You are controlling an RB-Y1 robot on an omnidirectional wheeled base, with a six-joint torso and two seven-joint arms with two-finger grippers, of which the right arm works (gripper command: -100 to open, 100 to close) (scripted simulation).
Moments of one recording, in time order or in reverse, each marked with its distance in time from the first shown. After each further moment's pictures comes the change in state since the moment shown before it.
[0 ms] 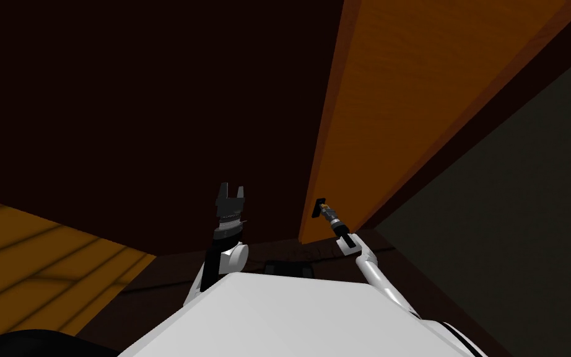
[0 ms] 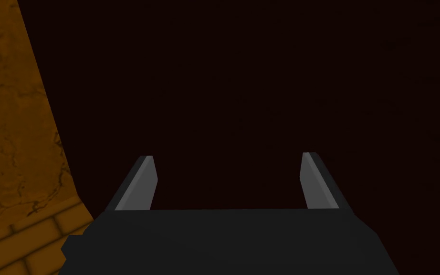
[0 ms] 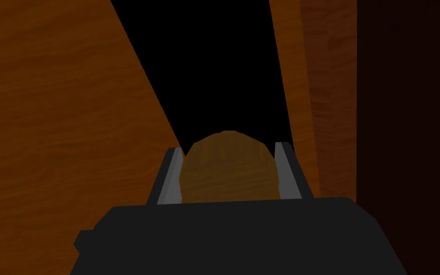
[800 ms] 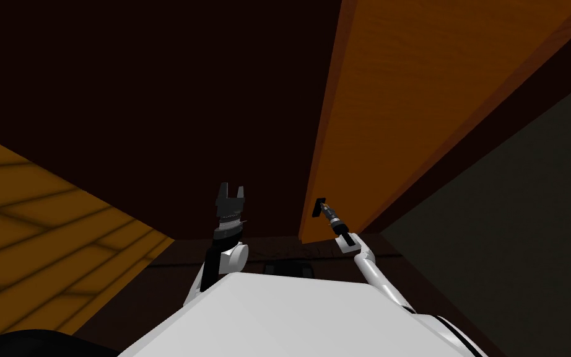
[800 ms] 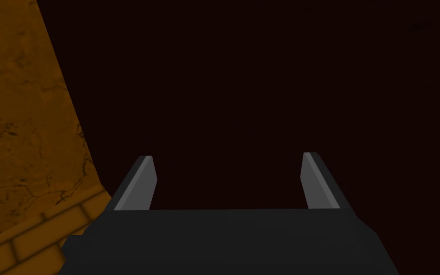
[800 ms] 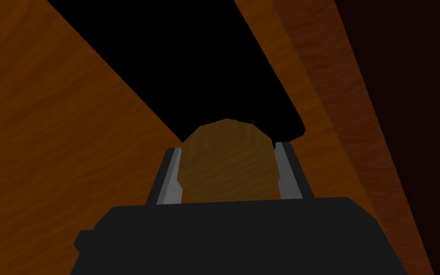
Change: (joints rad) arm -0.023 0.004 0.005 0.028 -0.108 0.001 -0.198
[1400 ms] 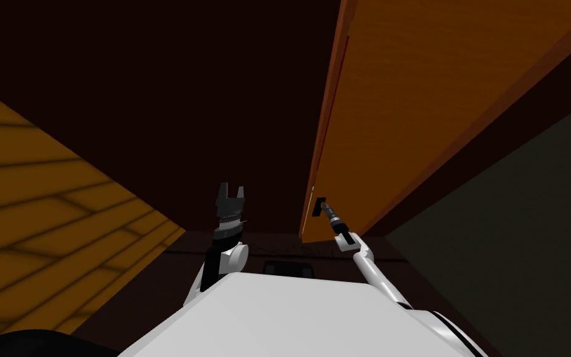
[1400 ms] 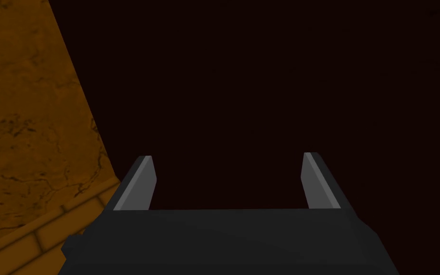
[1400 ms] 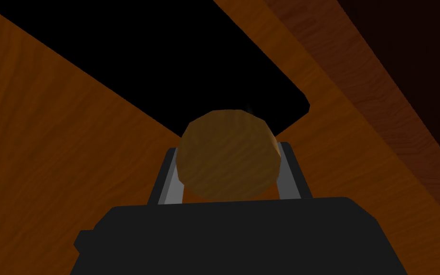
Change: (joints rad) arm -0.018 0.002 0.002 0.020 -0.086 0.001 -0.145
